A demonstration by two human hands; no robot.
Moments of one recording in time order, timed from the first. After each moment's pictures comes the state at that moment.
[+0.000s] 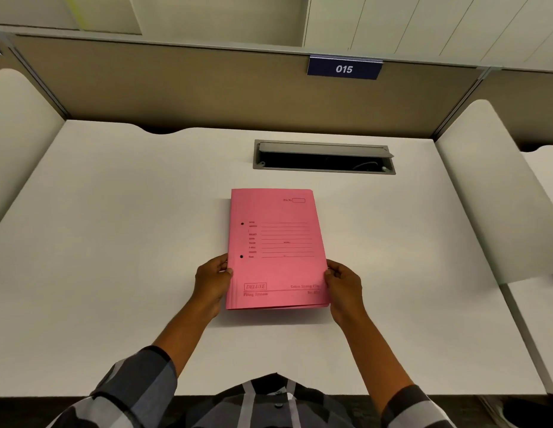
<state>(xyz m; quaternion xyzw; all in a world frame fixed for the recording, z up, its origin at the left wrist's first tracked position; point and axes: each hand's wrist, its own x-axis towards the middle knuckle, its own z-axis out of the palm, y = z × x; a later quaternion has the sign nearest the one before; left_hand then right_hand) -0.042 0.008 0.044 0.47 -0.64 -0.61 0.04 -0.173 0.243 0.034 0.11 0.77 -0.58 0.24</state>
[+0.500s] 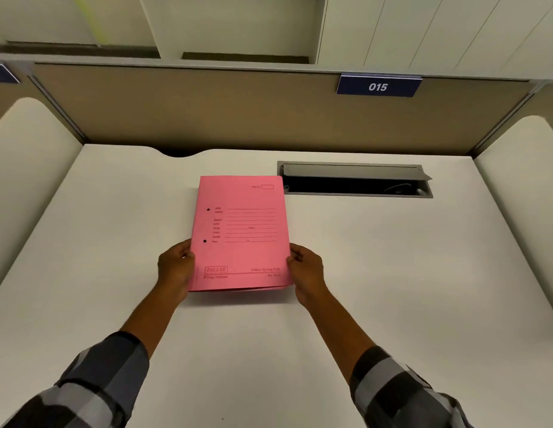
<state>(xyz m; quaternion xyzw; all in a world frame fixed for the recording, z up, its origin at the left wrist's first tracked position) -0.077 -0.181 0.036 0.54 -0.62 -0.55 0.13 -0.214 0.049 0.039 0.04 0.73 -0.61 0.31</state>
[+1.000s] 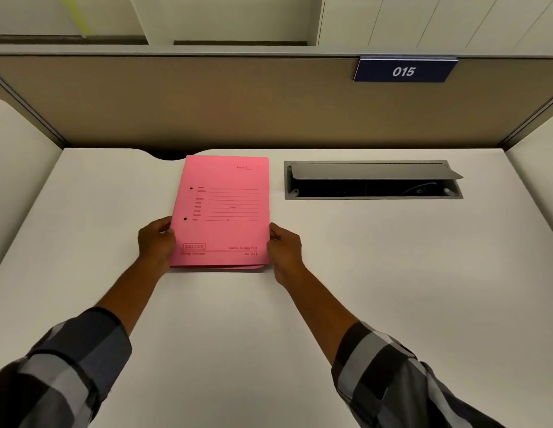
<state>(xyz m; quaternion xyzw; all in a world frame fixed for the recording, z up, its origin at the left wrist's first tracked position) -0.150 -0.308 0.000 0.55 -0.66 -0.48 0.16 -0.264 -0.075 0.008 0.03 0.74 -0.59 0.33</state>
